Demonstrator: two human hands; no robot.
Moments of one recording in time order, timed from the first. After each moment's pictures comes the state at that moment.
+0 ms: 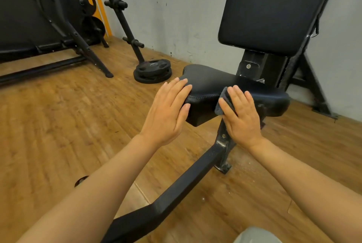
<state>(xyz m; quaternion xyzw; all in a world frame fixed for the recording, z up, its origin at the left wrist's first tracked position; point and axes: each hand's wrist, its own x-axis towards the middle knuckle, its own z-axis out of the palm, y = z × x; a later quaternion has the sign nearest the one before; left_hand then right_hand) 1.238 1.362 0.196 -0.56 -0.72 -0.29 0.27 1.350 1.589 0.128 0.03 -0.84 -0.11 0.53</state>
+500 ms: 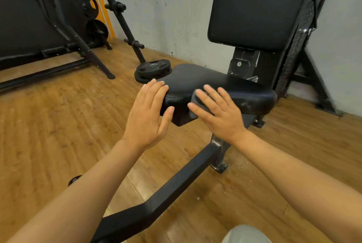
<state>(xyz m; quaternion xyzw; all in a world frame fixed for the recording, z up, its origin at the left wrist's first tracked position) 1.250 1.368 0.190 -0.52 -0.74 -0.26 0.34 1.341 1.595 0.137 0.13 -0.80 -0.16 0.56</state>
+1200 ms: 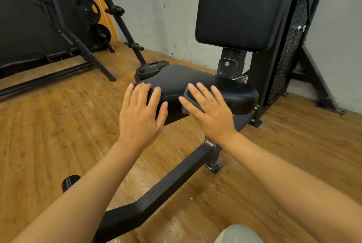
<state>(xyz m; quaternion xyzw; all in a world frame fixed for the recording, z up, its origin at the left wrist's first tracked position) 1.282 1.401 0.196 -0.41 -0.79 -0.10 0.45 1.357 1.610 0.137 0.08 -0.81 -0.13 0.56</state>
